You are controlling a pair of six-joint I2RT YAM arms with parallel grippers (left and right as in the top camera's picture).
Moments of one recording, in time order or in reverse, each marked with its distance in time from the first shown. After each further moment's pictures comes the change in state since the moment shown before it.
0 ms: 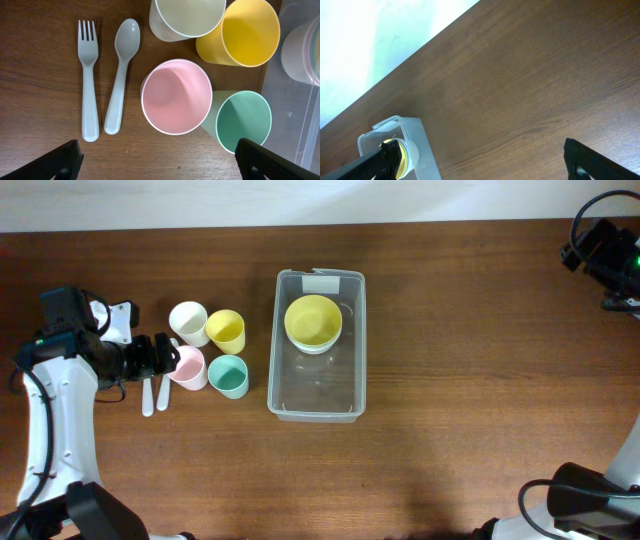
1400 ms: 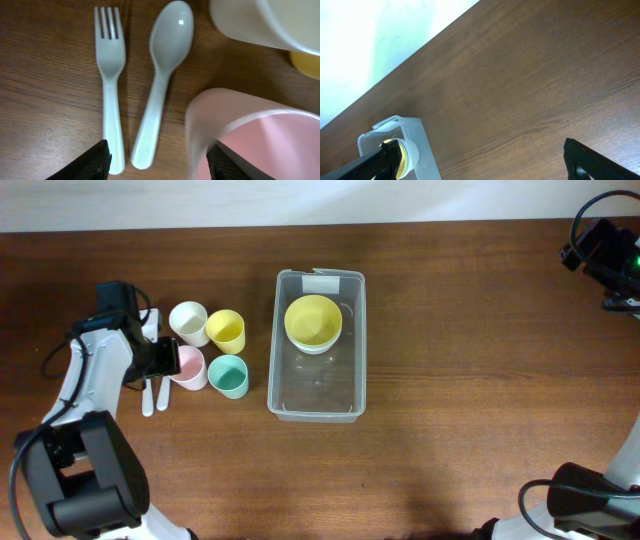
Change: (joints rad) left arm -0.110 0.246 0.003 0.134 -0.294 -0.053; right arm 0.000 0.000 0.000 0.000 0.000 0.000
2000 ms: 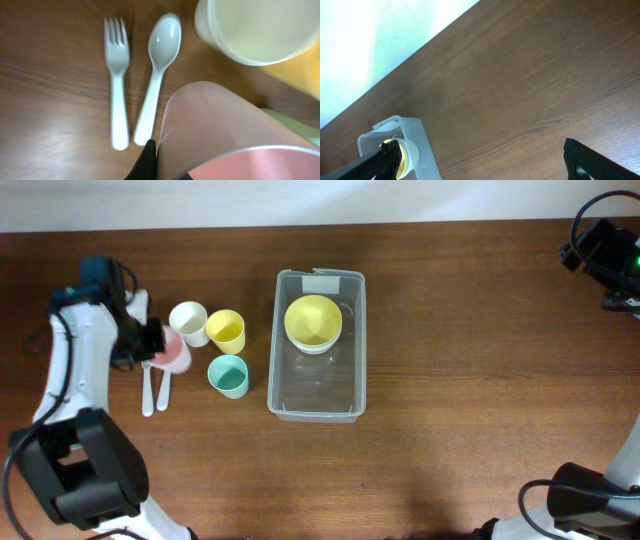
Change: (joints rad) left arm 0.005 0.047 0.306 -0.305 0.027 -0.004; right arm 0.000 0.000 0.000 0.000 0.000 0.000
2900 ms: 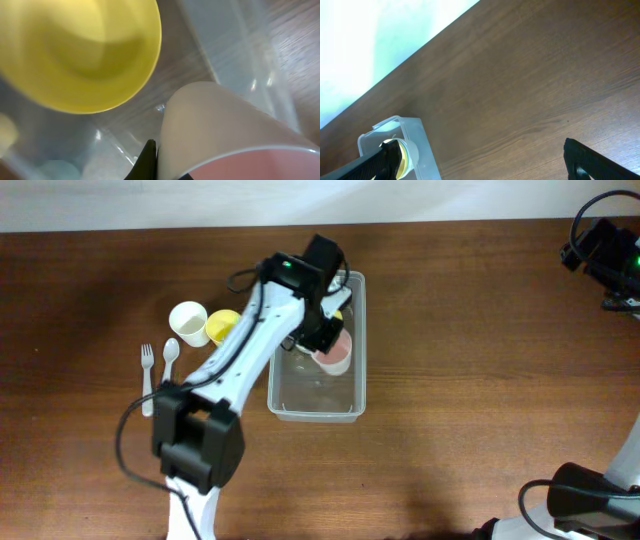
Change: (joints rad) left arm -0.738 0.257 0.360 -0.132 0.085 0.000; right arm 0.000 0.000 0.000 0.000 0.000 0.000
